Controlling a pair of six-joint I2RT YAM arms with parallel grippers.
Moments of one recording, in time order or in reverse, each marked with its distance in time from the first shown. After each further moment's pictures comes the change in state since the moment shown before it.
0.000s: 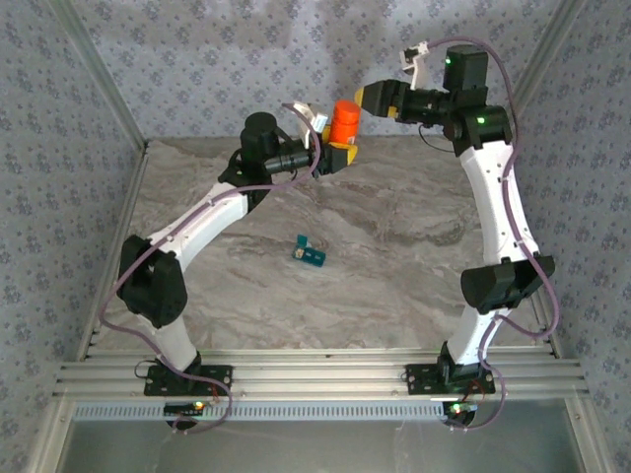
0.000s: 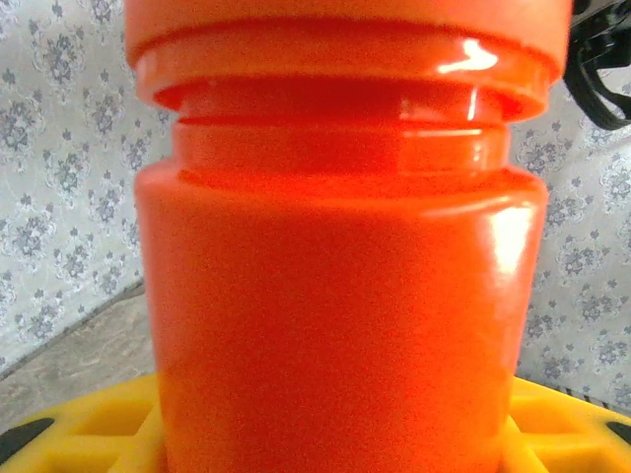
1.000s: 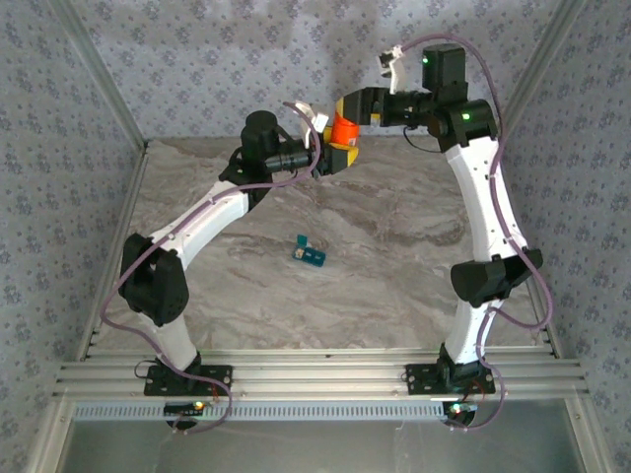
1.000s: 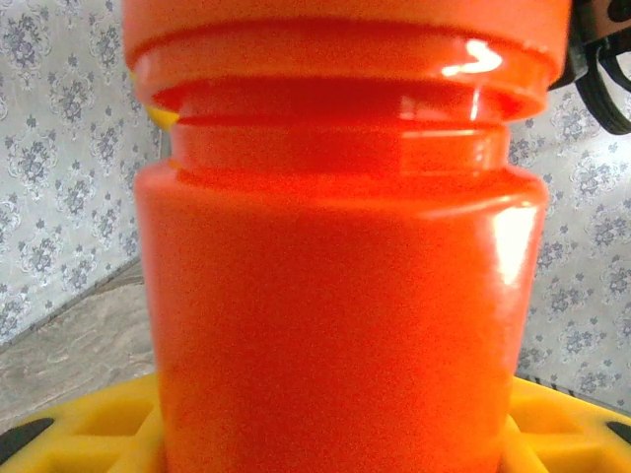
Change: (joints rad) left arm 0.002 0.010 0.018 -0.007 0.052 -0.017; right arm 0.093 0.074 0.150 -0.166 0.072 -0.129
